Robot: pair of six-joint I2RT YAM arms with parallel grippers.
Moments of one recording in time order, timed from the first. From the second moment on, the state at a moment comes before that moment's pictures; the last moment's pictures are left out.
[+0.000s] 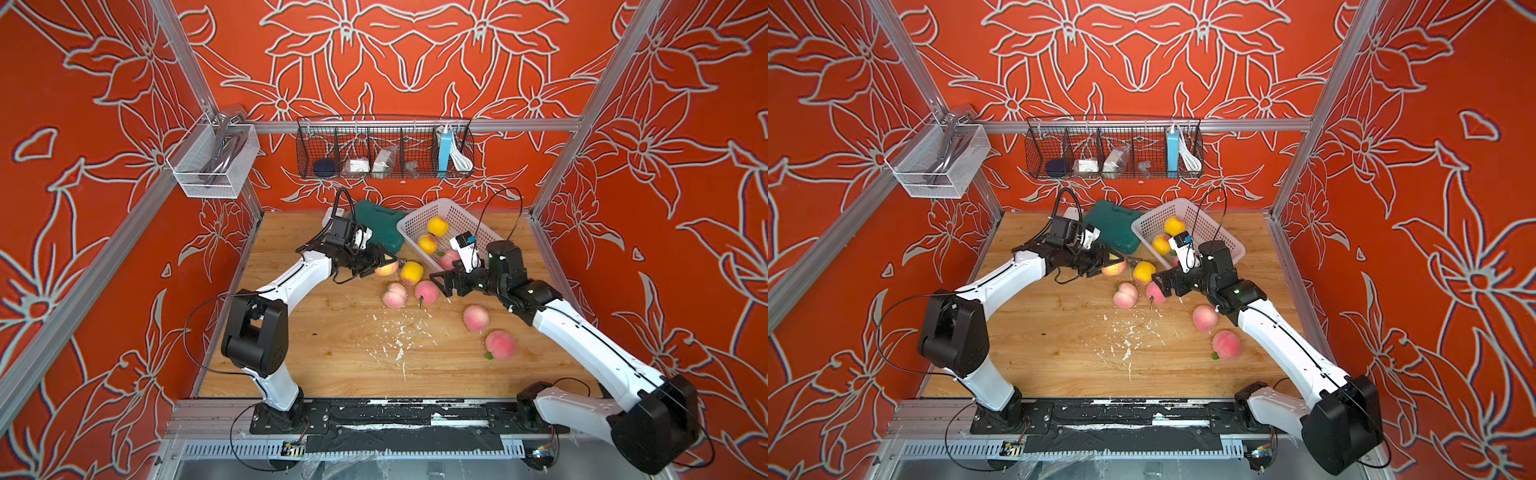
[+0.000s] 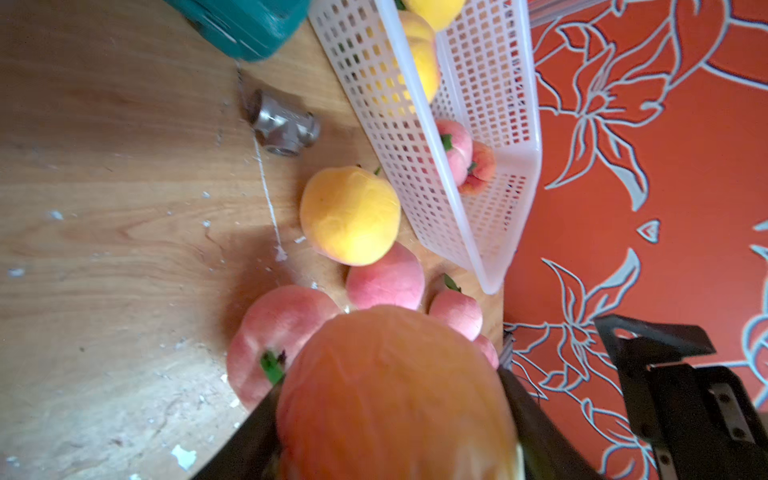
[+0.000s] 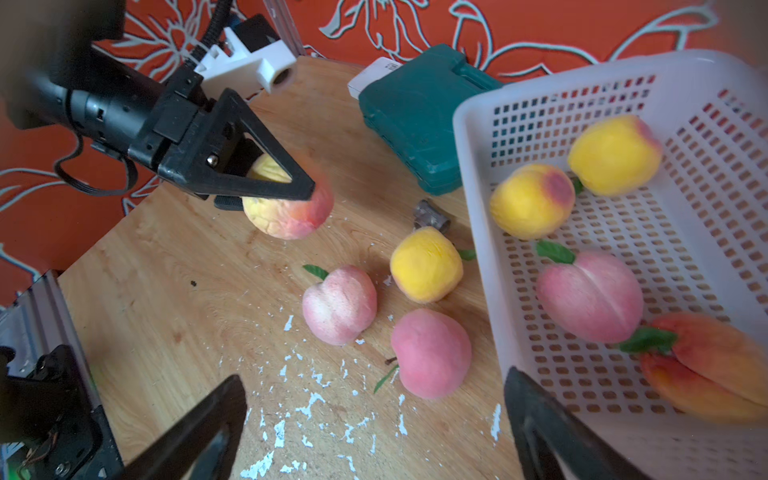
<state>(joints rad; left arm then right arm) -0.18 1.45 1.19 -0.61 0.62 -0.47 0.20 1.54 1.11 -0.26 -0.21 0.10</state>
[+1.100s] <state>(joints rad) -0.24 2.01 1.48 -0.41 0.37 -0.62 0.35 1.08 0.79 -0.29 -0.25 0.12</state>
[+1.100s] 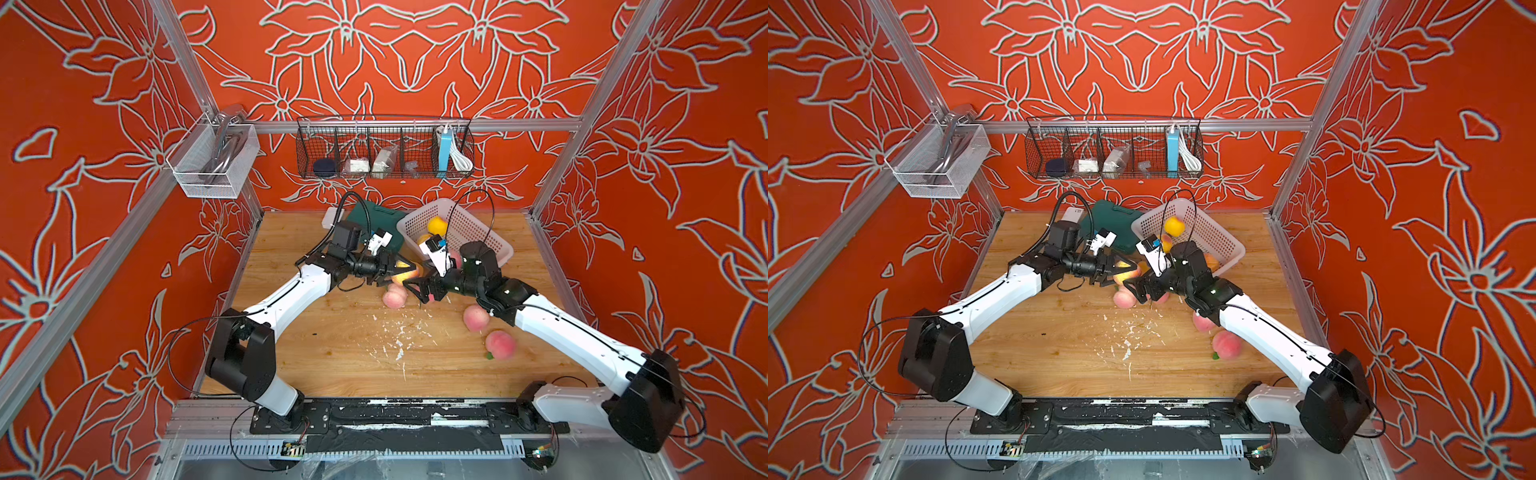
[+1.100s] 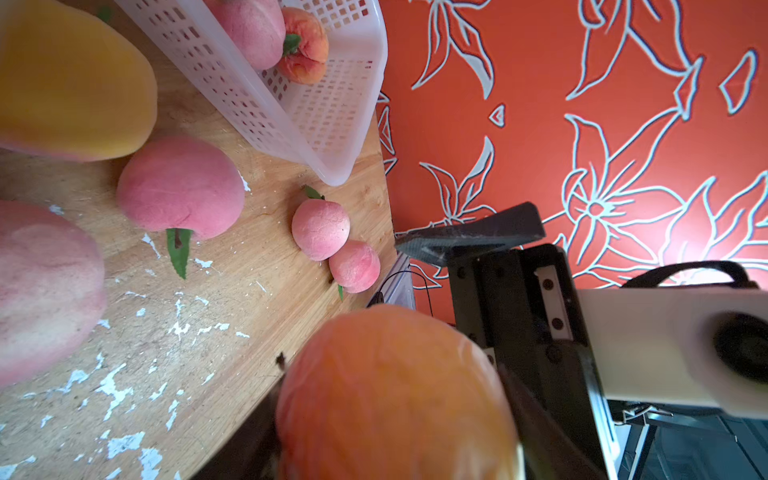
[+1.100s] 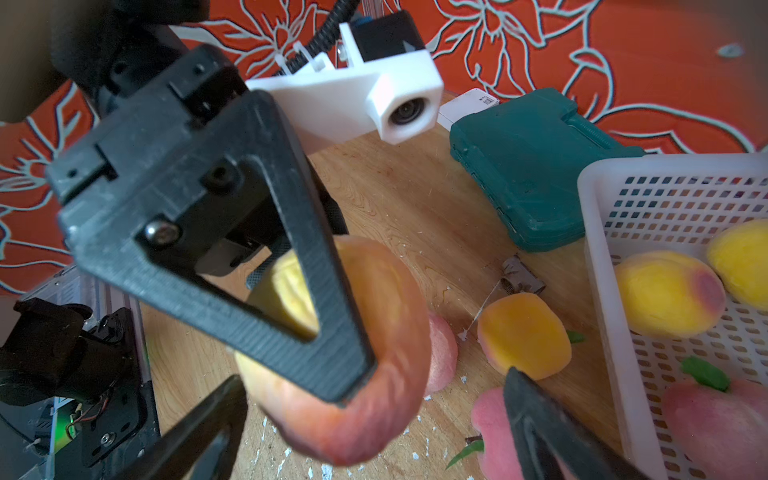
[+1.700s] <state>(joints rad) -0.28 2.17 1.64 -0.45 0.31 -0.61 0.35 1.12 0.79 -0.28 -0.25 0.12</state>
